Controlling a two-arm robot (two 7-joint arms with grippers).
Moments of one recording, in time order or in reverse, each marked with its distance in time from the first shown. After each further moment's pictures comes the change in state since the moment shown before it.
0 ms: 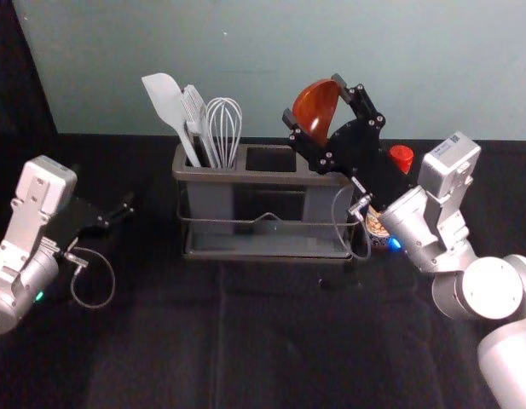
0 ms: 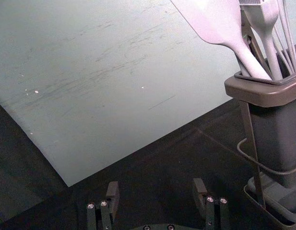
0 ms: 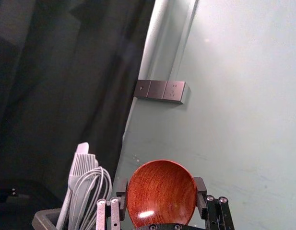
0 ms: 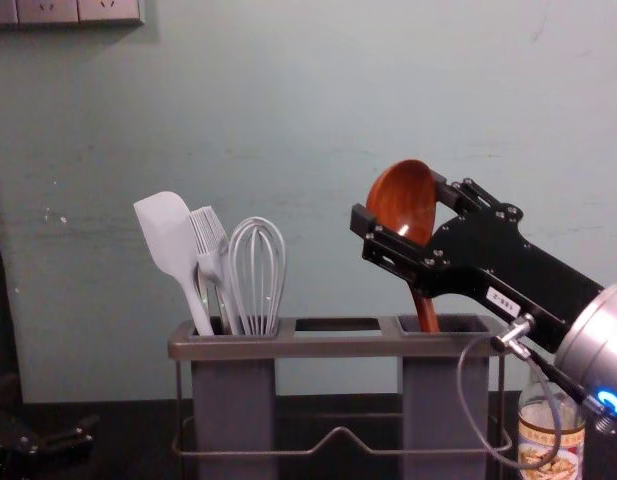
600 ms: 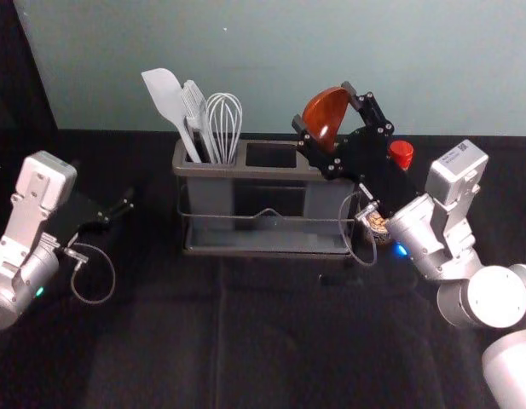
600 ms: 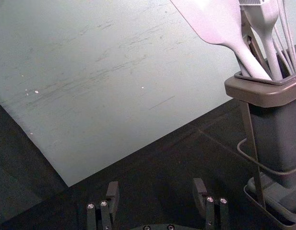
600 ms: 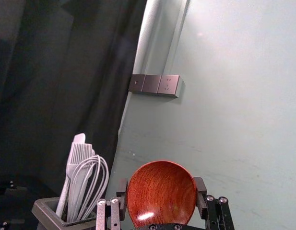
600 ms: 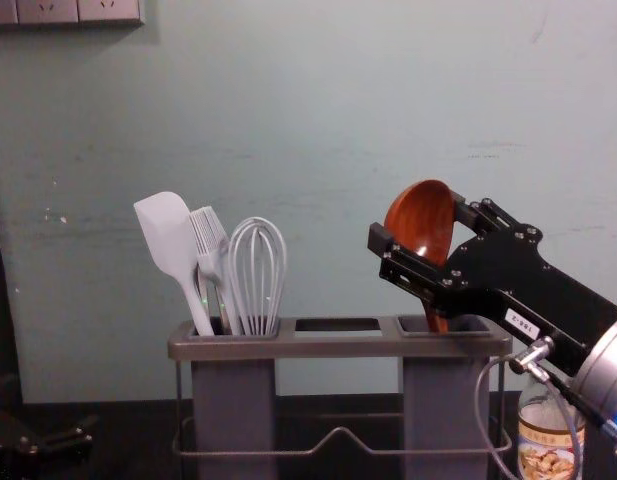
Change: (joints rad) left arm 0.000 0.000 0.000 0.000 0.000 0.000 0.000; right arm -0.037 0.003 0.021 -0.011 -0.004 -0.001 -0.011
